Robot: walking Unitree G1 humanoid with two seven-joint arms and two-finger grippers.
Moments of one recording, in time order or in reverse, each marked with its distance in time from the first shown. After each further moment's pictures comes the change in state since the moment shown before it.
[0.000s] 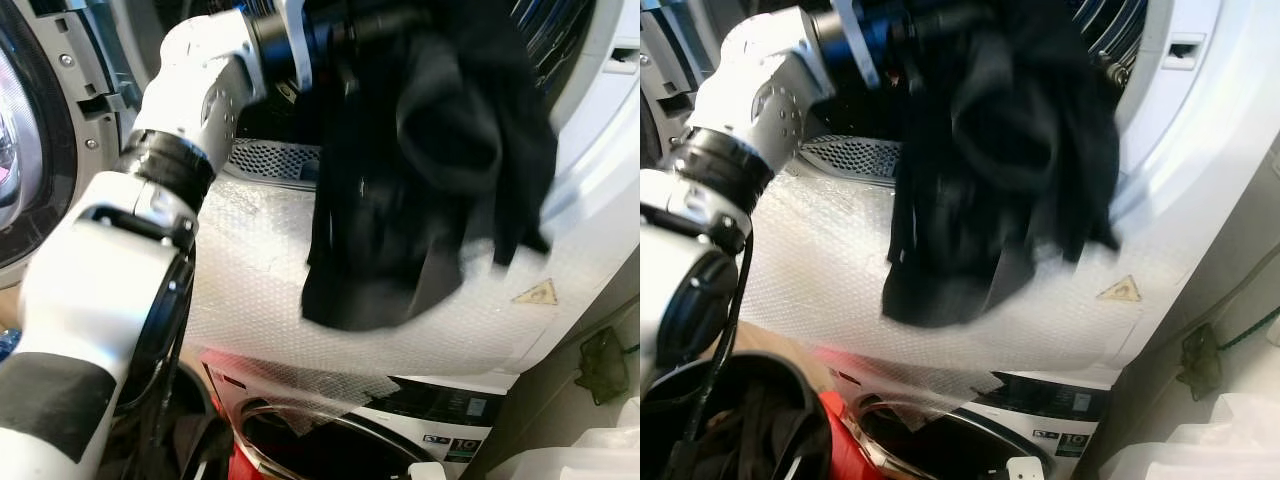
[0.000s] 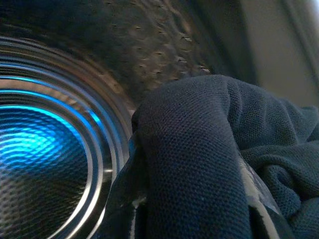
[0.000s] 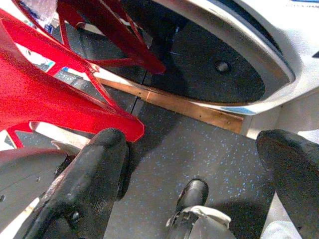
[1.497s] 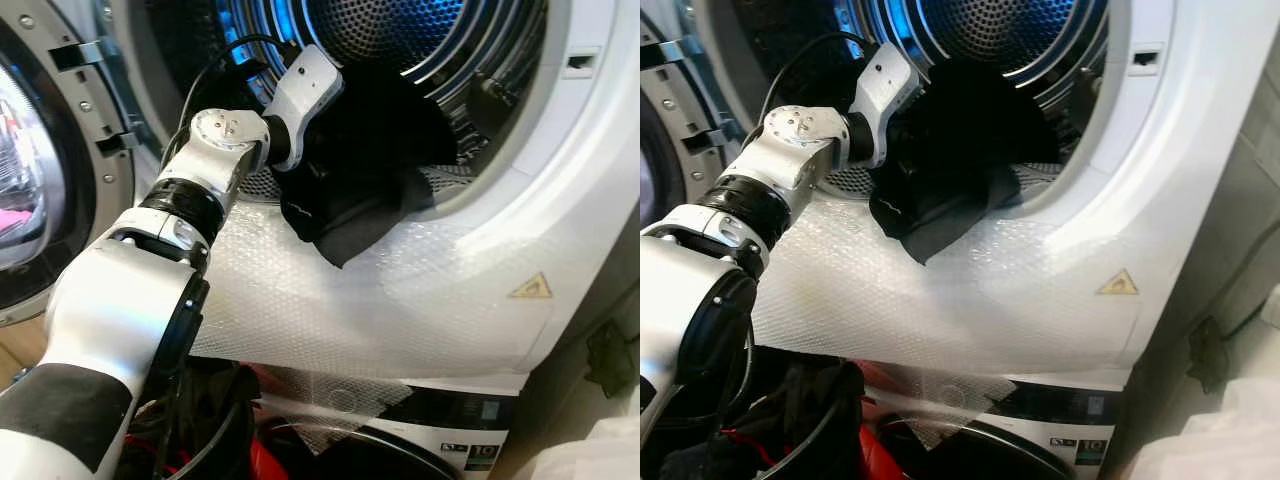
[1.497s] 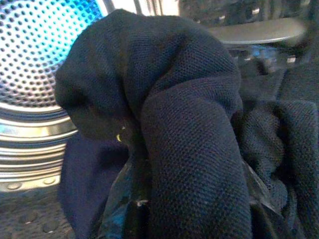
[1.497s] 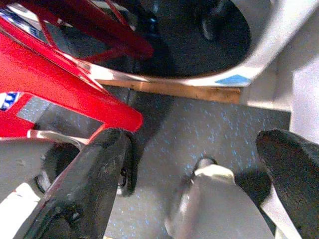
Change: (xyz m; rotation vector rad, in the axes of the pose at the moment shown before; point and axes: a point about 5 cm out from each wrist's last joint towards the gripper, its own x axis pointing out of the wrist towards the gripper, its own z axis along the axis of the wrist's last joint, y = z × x) left arm -0.031 -0.010 -0.094 0.003 0.556 0.232; right arm -0.023 -0.025 -0.063 0.093 0.065 -0.110
